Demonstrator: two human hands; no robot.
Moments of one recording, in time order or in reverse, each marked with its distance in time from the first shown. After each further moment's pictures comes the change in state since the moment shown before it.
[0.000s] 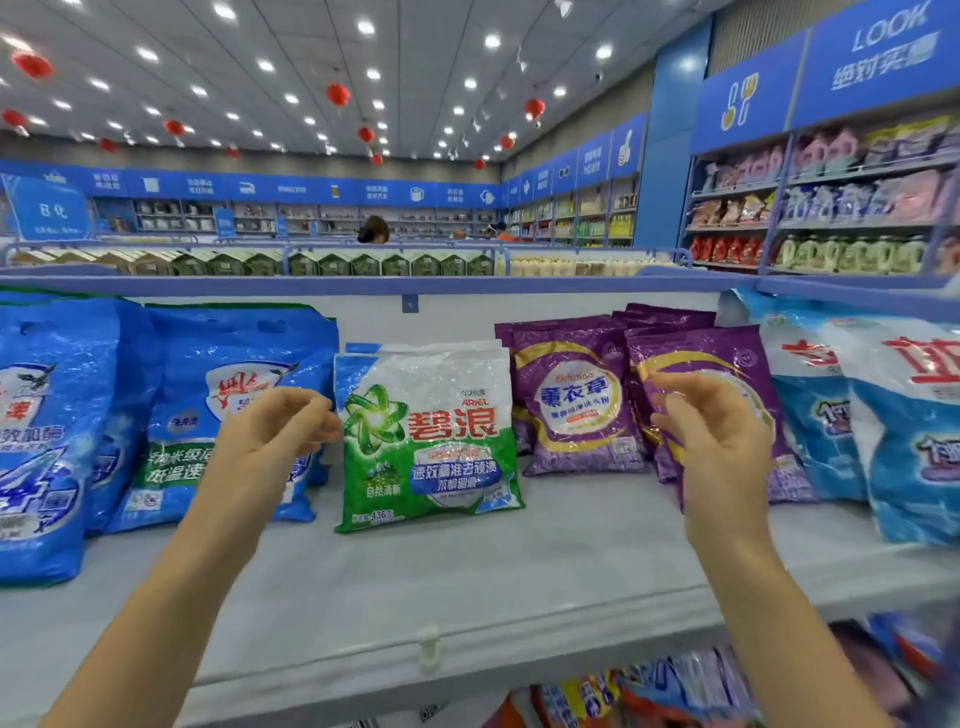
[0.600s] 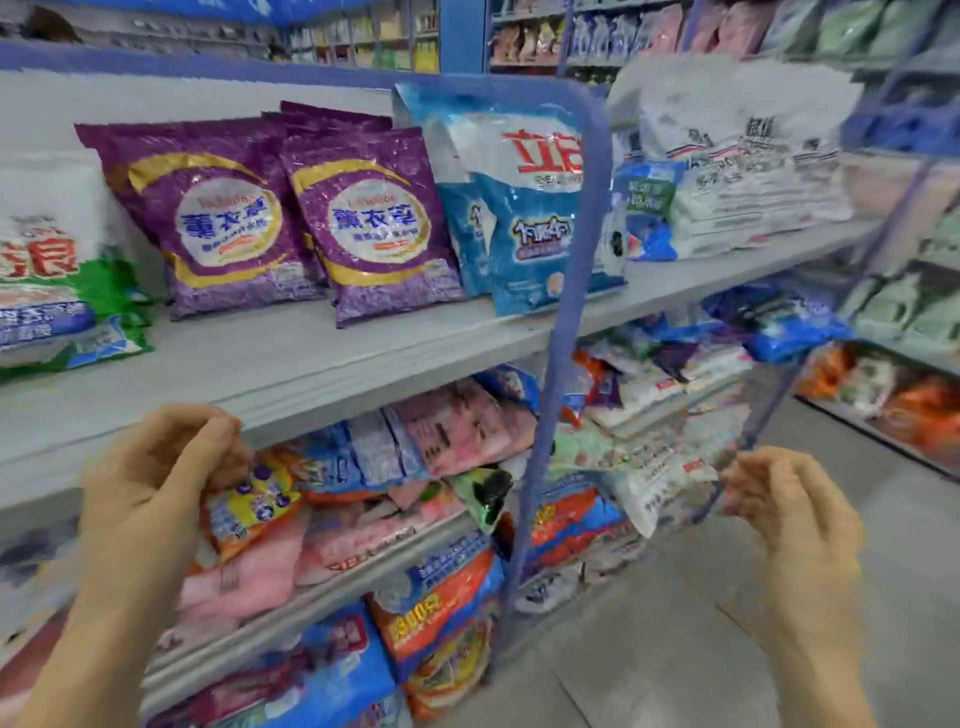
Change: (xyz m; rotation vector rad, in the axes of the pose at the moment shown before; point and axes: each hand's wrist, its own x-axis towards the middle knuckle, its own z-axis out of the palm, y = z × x) left_hand -0.194 0.004 0.209 -0.165 -0.188 -0.066; right_hand -0.136 -0.044 -0.351 -0.321 0.378 0.183
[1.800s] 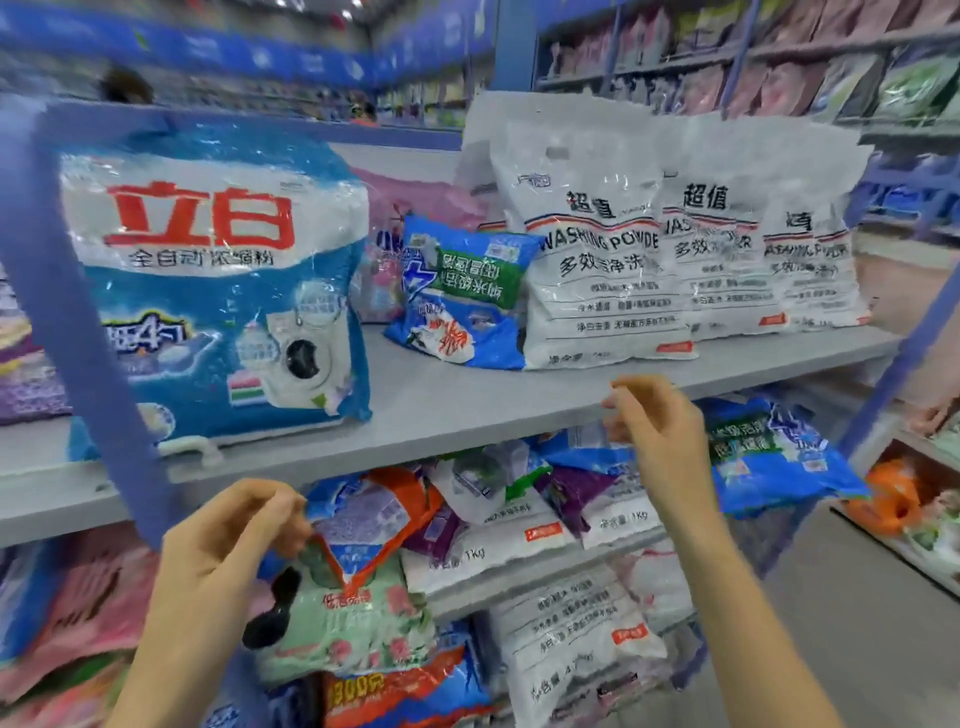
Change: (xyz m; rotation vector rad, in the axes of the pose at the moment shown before) left_hand 0.017 0.003 0.429 -0.040 0.086 -0.134; right_hand 0.425 0.154 -0.091 -0.212 -0.438 -0.051
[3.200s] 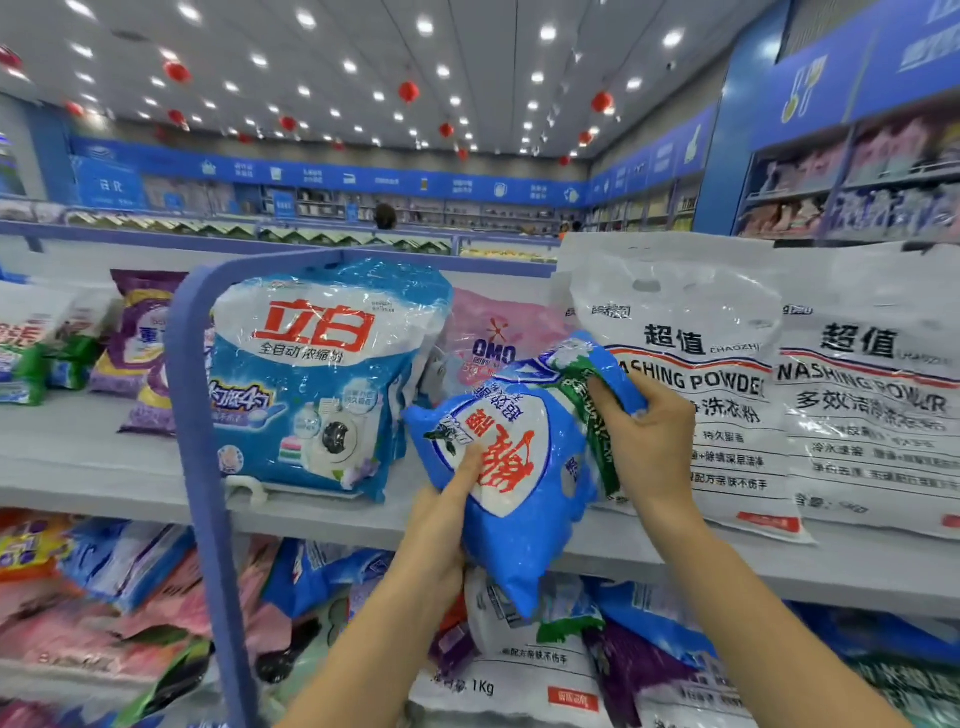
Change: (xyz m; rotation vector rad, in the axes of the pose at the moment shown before) left_hand 0.054 0.052 0.198 -0.507 0.269 -0.388; right_hand 0.140 -0.024 0.024 0.370 -0.134 -0.393
